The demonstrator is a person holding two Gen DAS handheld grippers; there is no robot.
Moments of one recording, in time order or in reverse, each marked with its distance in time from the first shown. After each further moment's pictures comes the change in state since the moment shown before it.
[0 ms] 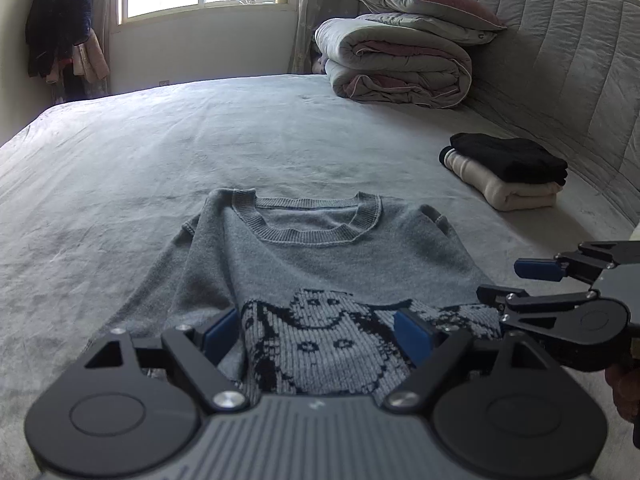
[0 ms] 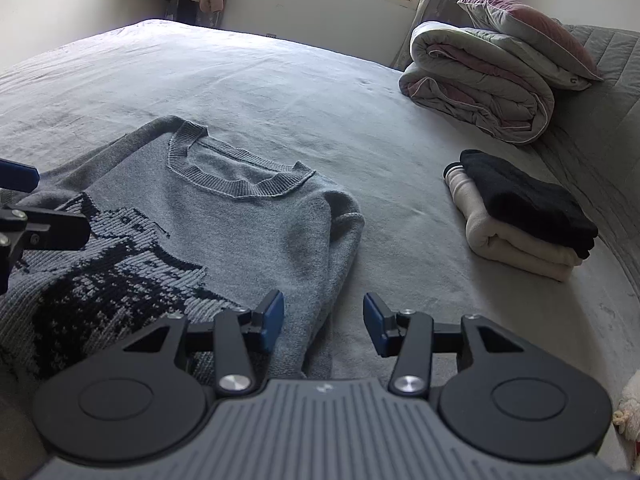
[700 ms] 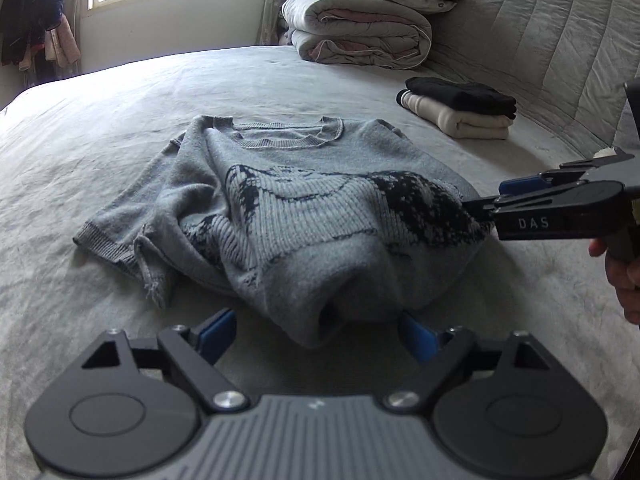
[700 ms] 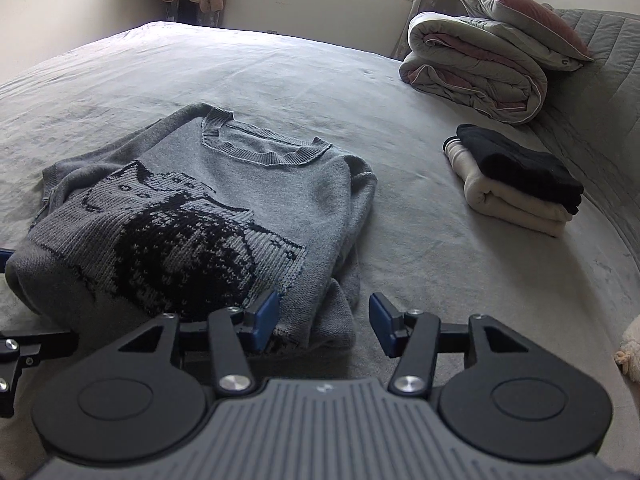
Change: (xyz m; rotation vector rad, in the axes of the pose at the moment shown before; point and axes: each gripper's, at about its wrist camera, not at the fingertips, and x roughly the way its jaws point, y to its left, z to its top) left arm -0.036 0.007 -0.094 0.052 0.067 -0.101; right arm -0.039 0.013 -0.037 0.063 0.017 0.024
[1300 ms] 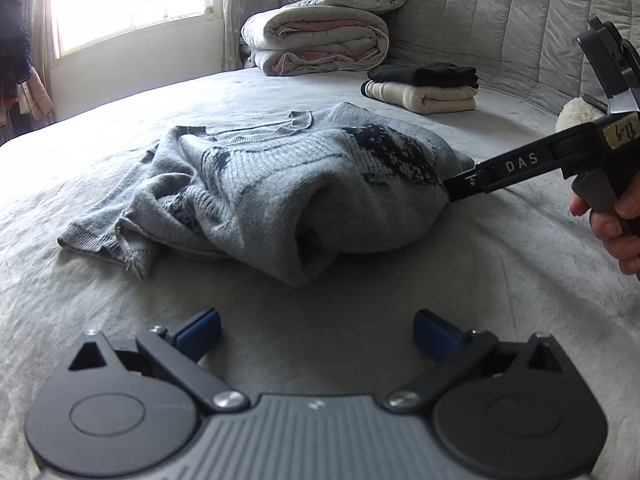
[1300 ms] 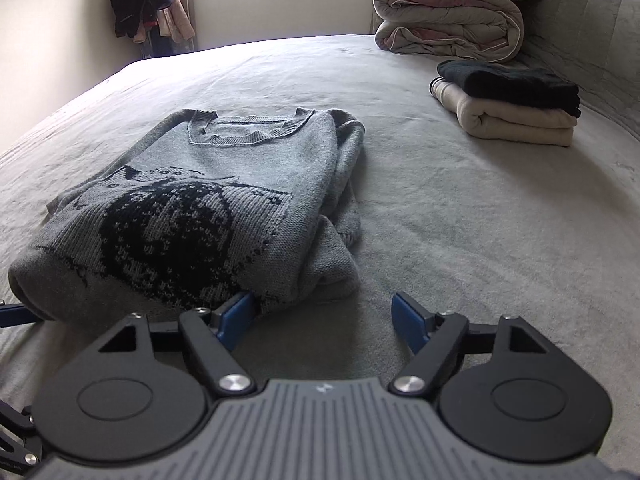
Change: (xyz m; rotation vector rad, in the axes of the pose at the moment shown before) left arm 0.002 -0.005 -0.039 0.147 -0.085 -0.019; right arm 0.008 -0.019 -0.042 0.223 -0.013 0.095
